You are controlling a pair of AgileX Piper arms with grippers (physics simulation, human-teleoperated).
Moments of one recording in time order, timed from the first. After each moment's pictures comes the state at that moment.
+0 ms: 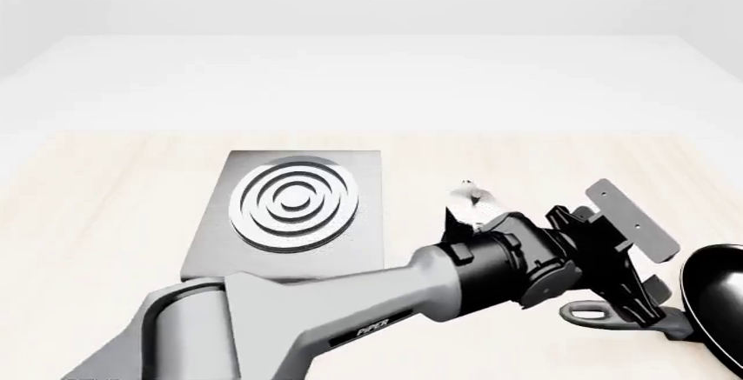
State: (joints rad) left arm -1.17 2.29 -2.01 0.32 0.07; right arm 0.05 0.00 -1.44 0.76 0.15
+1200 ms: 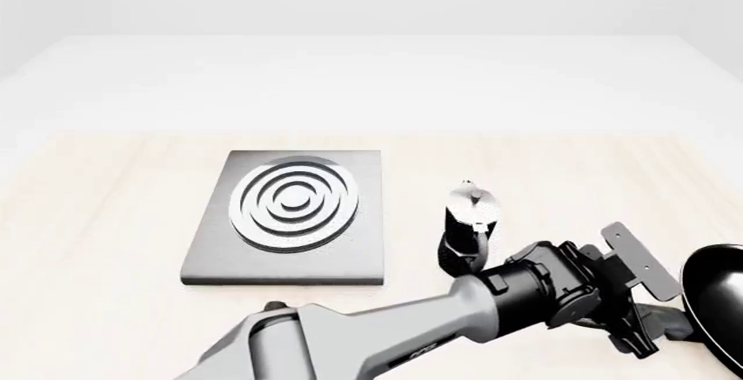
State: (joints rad) left arm -1.18 2.55 -2.32 0.53 0.10; right arm 0.07 0.00 -1.44 0.76 0.13
